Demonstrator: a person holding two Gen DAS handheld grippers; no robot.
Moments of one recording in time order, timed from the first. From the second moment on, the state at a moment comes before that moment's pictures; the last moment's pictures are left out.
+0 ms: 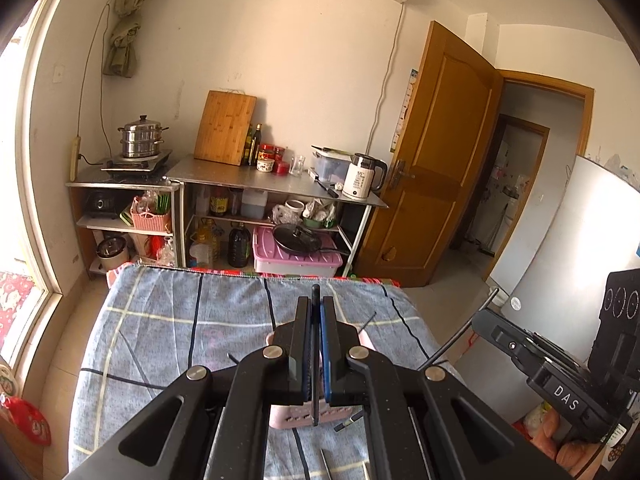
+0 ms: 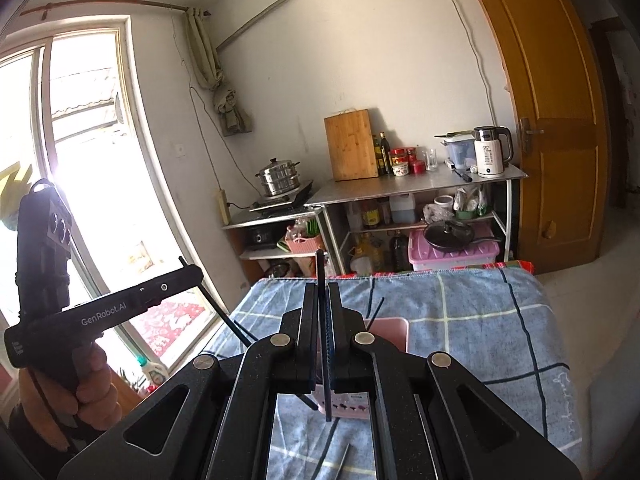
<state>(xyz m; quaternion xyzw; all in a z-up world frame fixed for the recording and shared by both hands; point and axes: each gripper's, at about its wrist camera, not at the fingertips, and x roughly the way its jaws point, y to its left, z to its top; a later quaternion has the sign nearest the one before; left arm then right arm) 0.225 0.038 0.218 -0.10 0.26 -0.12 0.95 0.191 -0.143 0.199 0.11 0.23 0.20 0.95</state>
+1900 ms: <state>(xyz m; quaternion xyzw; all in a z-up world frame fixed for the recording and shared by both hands) 0.173 0.050 0.121 -0.11 0.27 -0.11 0.95 0.155 -0.173 0.113 0.13 0.29 0.16 0.93</state>
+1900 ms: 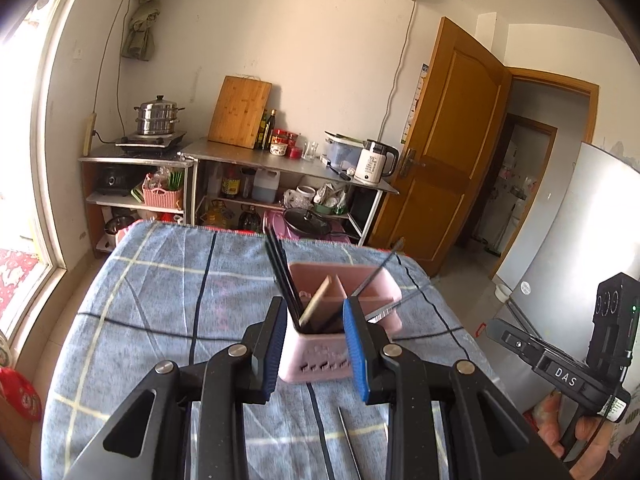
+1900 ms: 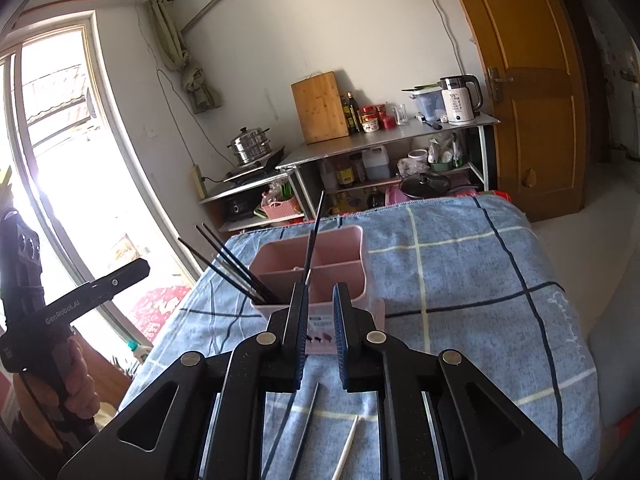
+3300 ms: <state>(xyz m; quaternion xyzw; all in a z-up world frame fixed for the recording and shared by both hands) 0.119 0.020 -0.023 -0.13 0.40 -0.13 0.90 0.118 -0.145 -0.029 0.11 0.45 0.15 0.87</state>
